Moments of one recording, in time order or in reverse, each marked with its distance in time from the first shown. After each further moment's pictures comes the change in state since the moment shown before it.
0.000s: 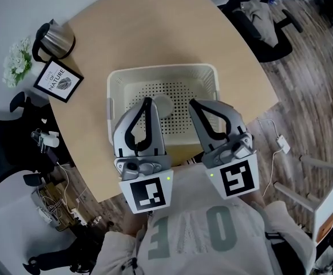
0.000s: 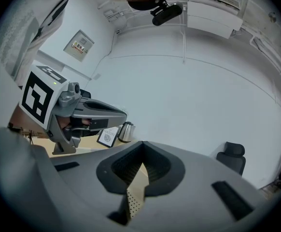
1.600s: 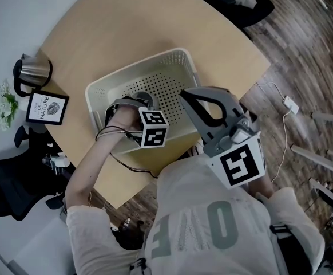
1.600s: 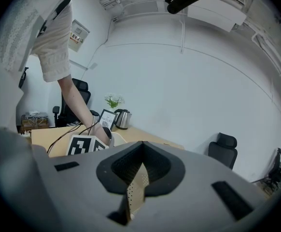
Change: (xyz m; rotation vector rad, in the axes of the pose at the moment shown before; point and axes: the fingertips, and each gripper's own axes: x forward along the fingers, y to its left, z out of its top) left arm -0.040 -0.096 -0.304 1.229 1.110 -1.438; right arm -0.027 -0.027 -0.038 -0.043 0.144 -0.011
